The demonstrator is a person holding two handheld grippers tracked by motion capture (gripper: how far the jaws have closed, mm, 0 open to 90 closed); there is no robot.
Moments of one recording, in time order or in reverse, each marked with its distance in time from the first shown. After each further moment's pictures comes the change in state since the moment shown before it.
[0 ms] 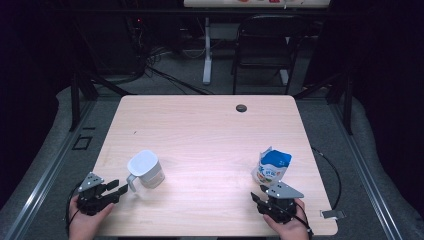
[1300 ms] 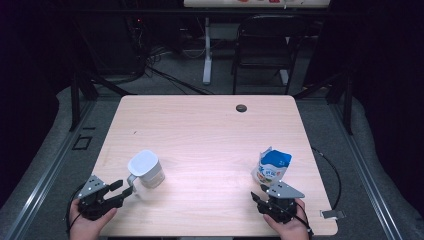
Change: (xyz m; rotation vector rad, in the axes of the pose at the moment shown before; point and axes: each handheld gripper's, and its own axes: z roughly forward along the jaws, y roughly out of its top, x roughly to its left) left arm -0.029 0.009 -0.017 -0.063 -0.048 0.077; right arm 0.000 0.000 0.000 -0.015 -0.002 0.010
